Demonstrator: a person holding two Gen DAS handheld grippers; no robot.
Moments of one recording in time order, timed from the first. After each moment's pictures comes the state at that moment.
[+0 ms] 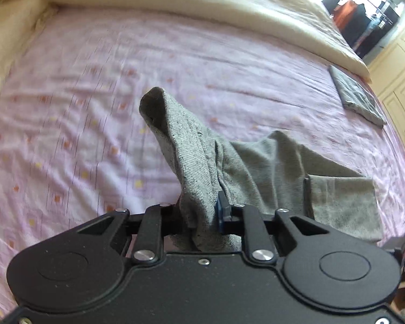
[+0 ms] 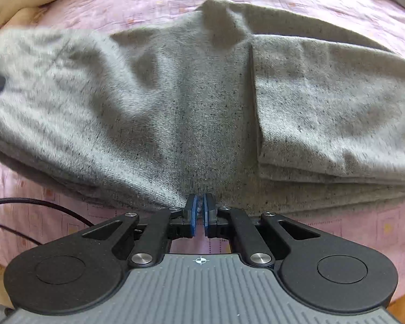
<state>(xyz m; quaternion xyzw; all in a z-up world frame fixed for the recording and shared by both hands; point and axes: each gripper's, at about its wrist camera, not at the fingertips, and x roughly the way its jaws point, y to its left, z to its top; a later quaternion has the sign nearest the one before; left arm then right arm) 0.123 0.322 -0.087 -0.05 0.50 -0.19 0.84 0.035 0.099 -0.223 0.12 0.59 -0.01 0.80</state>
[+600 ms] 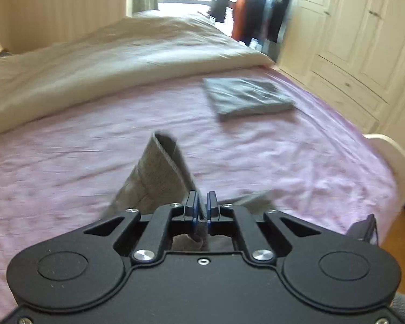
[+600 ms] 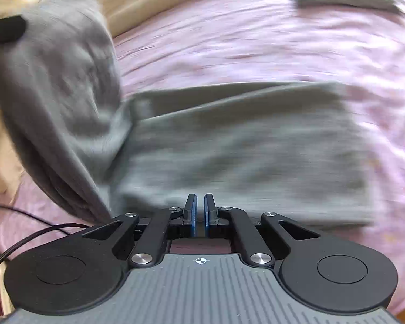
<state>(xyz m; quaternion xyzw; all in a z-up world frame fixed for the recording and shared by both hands) 0.056 0.022 -0.007 0.07 0.39 -0.34 0.85 -0.028 -0.131 -0.170 0.23 0.50 -0.01 0.84</state>
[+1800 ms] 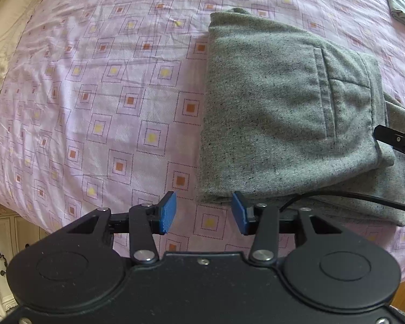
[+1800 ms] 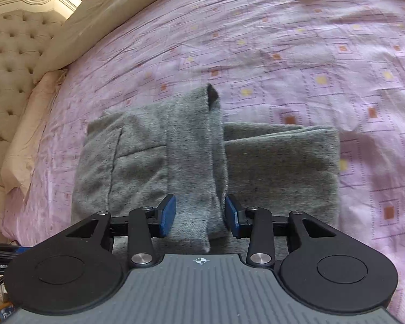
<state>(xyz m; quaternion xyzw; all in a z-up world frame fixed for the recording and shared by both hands) 0.075 0.106 -0.136 0.03 0.67 0.01 0.74 0.067 -0.196 -0.198 0.25 0.53 0.11 0.80</state>
